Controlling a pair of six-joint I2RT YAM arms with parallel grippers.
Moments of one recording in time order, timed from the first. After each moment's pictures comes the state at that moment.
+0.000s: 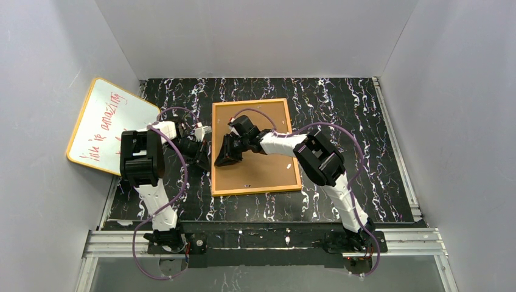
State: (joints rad) left arm 0.04 1.94 1.15 -0.87 0.76 0.48; right arm 0.87 2.32 1.64 -0.06 -0.56 0.97
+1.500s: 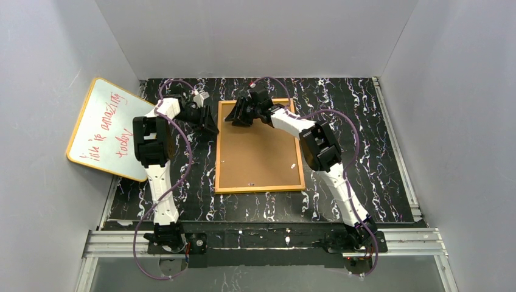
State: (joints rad) left arm 0.04 2.29 1.76 -0.81 0.83 0.17; right arm 0.64 2.56 2.09 -0.11 -0.43 0.89
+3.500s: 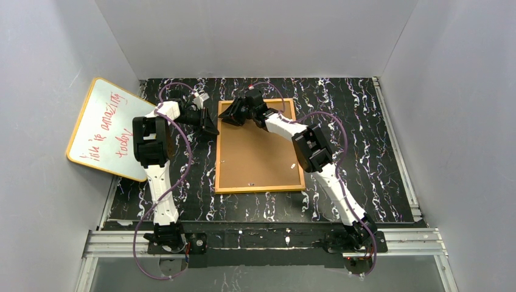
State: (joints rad) left arm 0.04 2.30 1.70 -0.73 0.90 0.18; right arm 0.66 2.72 2.25 0.05 -0.41 1.16
